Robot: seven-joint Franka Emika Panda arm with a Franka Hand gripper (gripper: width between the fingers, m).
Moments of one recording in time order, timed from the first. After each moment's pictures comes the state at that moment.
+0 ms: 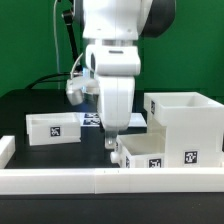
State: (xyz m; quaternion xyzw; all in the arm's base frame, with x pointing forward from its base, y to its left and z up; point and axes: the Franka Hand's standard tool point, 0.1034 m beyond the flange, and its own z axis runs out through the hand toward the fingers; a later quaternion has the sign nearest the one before) arm 0.573 -0.039 0.042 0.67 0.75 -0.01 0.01
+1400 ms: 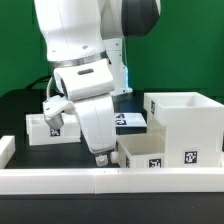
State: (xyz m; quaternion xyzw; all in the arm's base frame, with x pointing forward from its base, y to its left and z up) arm 0.586 -0.053 0.024 0.64 0.76 0.05 -0.08
